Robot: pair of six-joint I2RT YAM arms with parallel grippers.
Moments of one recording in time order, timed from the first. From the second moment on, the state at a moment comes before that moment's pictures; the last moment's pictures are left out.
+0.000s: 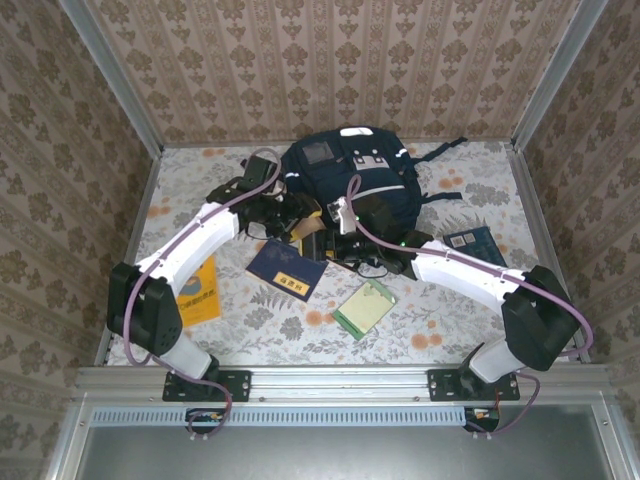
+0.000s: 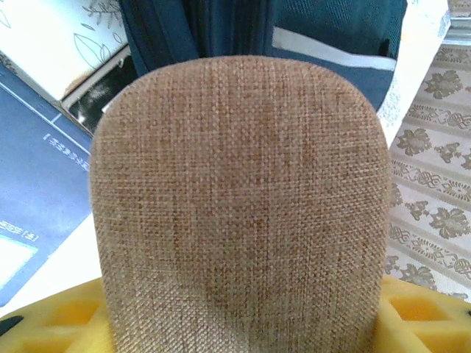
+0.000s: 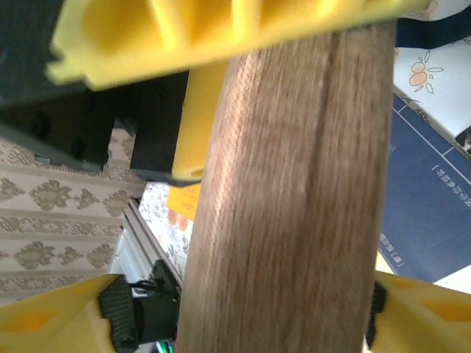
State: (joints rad) left arm -0.53 1.56 1.31 -0.68 0.46 -1.12; right arm 0.70 1.50 1.01 -0.06 -0.44 0.74
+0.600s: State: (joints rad) left arm -0.56 1.58 1.47 -0.71 0.41 -0.91; right arm 0.69 1.36 0.95 -0.10 -0.26 0.78
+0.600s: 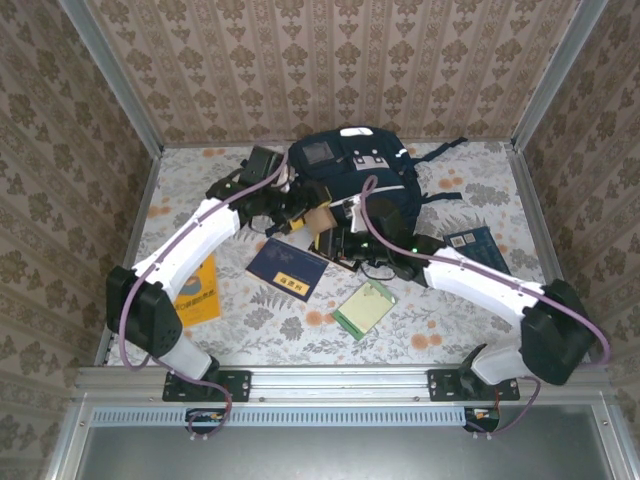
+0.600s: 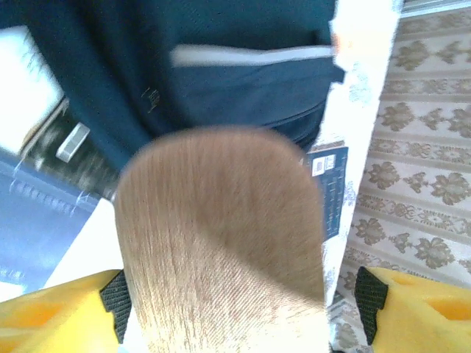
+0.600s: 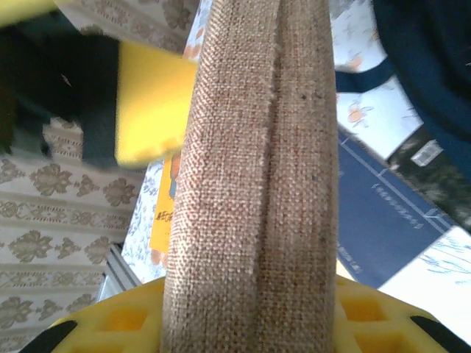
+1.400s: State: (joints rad) left arm -0.47 2.51 2.34 -0.65 0.78 -0.44; right arm 0.41 0.84 0.72 -0.50 -0.10 0.61
